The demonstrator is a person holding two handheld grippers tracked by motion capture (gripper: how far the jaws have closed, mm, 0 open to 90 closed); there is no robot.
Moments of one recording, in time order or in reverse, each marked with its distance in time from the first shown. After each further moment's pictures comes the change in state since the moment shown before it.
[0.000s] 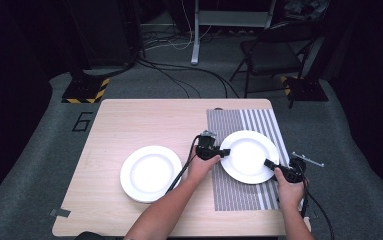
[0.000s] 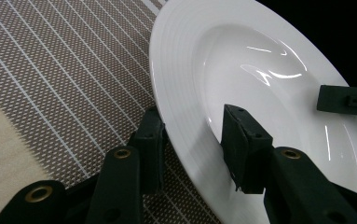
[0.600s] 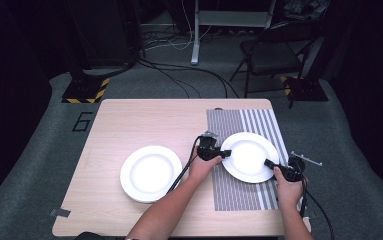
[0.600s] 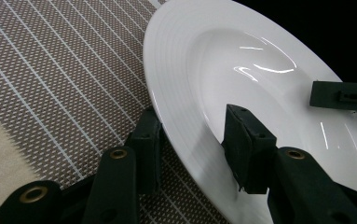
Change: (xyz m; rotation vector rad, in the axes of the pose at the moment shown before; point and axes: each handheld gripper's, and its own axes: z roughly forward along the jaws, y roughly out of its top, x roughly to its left) left arm 0.001 -0.002 0.007 0.010 0.002 0.011; right arm -0.005 0.000 0.009 0.011 -0.042 0.007
